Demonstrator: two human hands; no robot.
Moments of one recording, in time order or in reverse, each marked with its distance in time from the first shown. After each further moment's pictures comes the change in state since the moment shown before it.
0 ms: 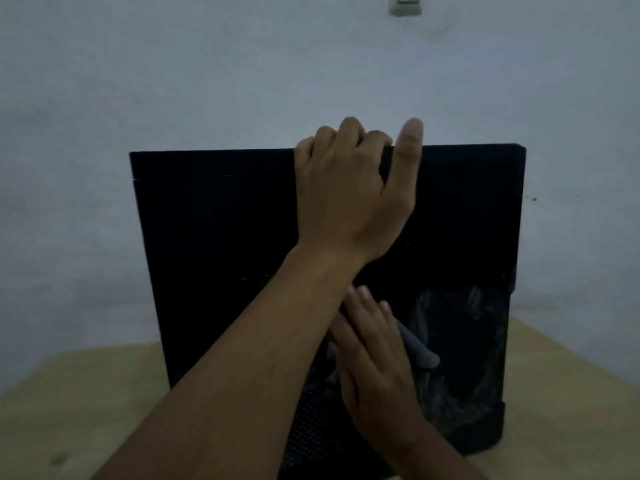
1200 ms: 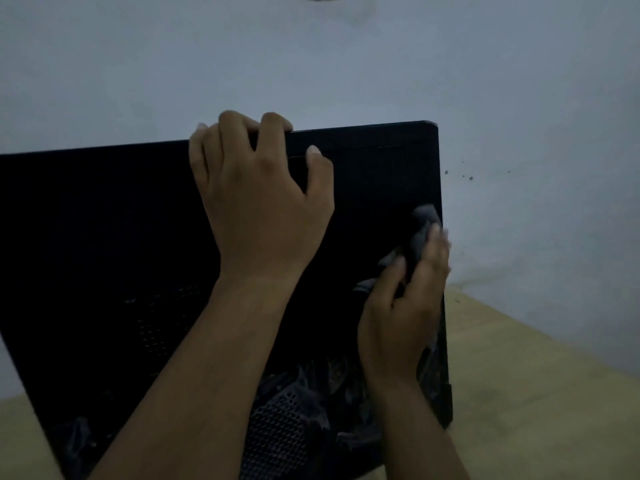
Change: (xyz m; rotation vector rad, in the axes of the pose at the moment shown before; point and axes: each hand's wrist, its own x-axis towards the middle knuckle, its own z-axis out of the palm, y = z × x) left_hand -0.012 0.008 0.033 0.164 0.242 -0.020; right_hand 0.035 0.068 -0.031 0.037 0.589 0.727
